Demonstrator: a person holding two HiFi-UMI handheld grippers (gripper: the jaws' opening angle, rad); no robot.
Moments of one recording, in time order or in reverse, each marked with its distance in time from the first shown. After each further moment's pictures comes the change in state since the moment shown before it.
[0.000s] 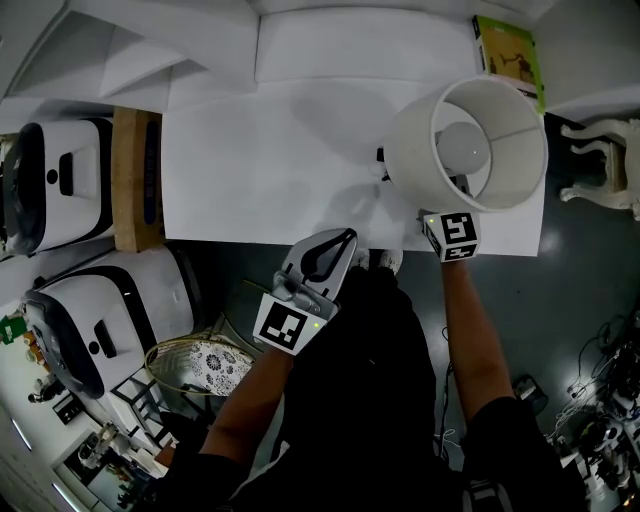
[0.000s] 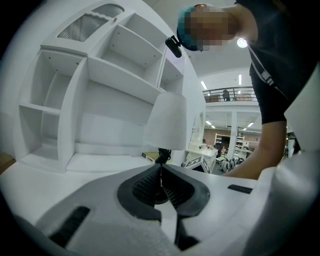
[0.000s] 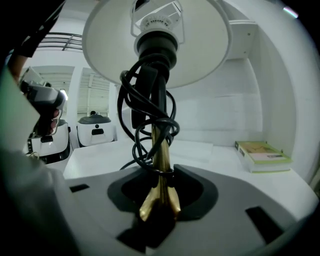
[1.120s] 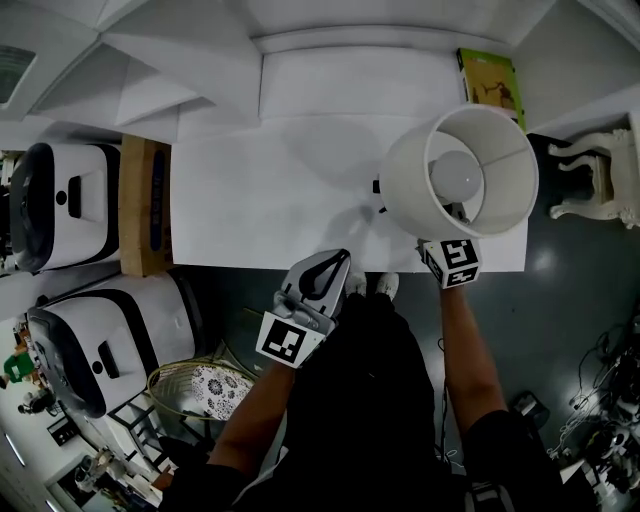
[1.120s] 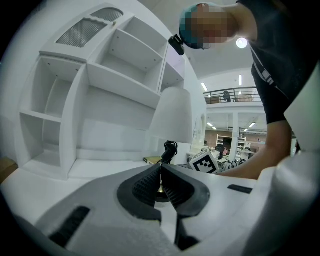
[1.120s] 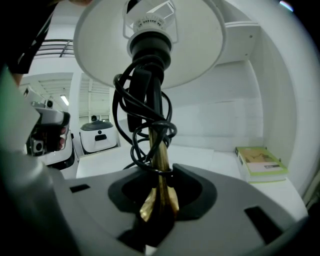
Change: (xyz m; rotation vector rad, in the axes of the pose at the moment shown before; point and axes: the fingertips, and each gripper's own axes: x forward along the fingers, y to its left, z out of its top) left arm -0.004 0.004 0.019 0.011 -0.022 0.015; right arm -0.022 -0.001 0.033 0.049 0.027 0.022
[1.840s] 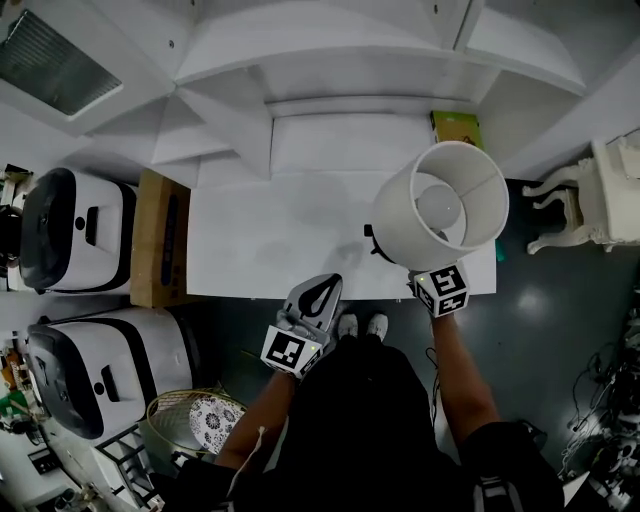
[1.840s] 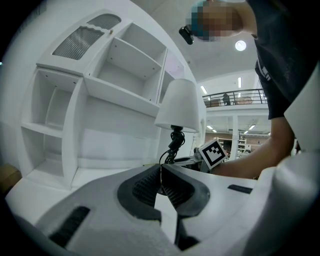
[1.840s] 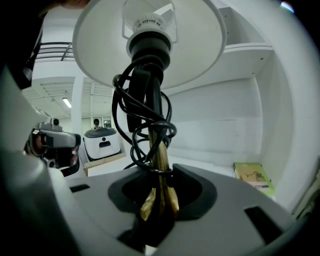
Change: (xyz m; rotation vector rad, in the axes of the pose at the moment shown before) left arm -0.019 -0.003 0.042 0.051 -0.047 -0.001; right arm -0.045 0.022 0.090 -0.018 -0.035 0.030
